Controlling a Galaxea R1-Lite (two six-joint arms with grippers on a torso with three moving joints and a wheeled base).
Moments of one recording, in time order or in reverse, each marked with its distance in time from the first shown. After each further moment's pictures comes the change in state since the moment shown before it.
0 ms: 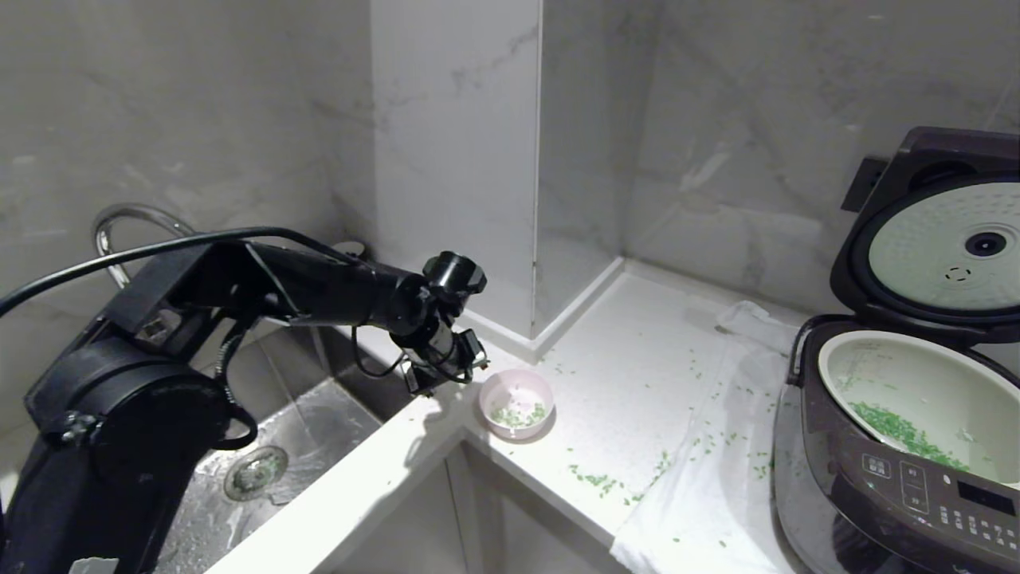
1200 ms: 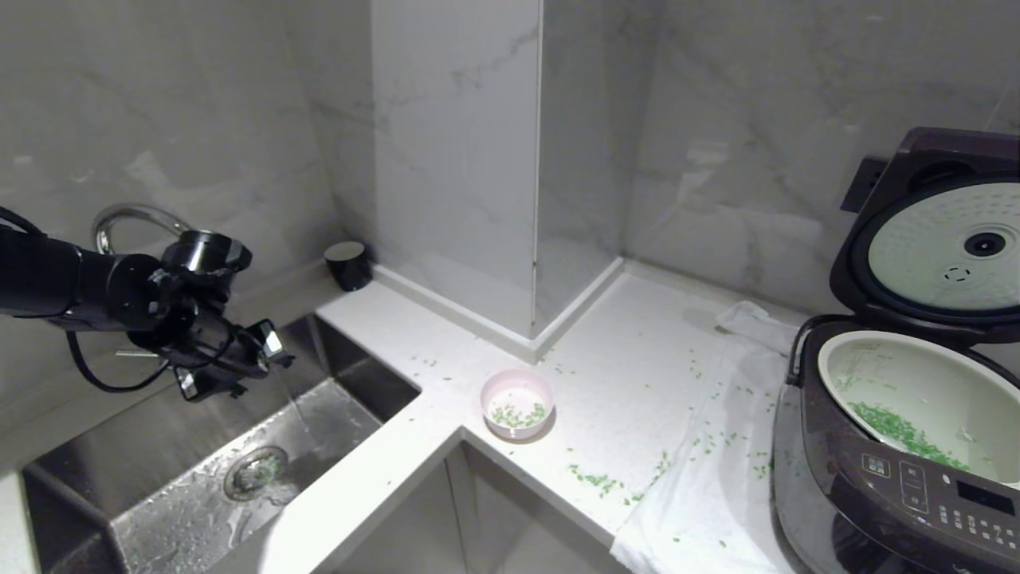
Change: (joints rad) left arm 0.528 -0.363 0.488 -0.170 -0.018 0.264; right arm 0.000 0.000 0.000 0.000 0.000 0.000
